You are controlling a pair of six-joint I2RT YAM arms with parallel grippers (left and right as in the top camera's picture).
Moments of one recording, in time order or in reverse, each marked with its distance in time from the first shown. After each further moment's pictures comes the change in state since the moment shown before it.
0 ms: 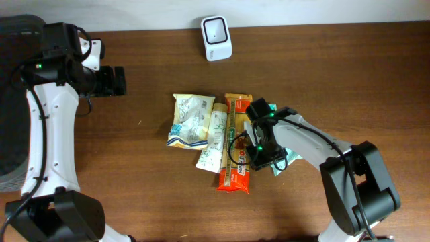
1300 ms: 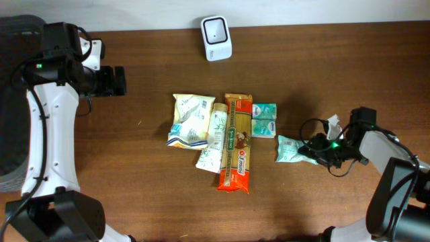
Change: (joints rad) left arm -0.001 0.000 0.000 0.000 0.000 0.000; right arm -0.756 -0.136 -0.265 0.243 -0.433 0.008
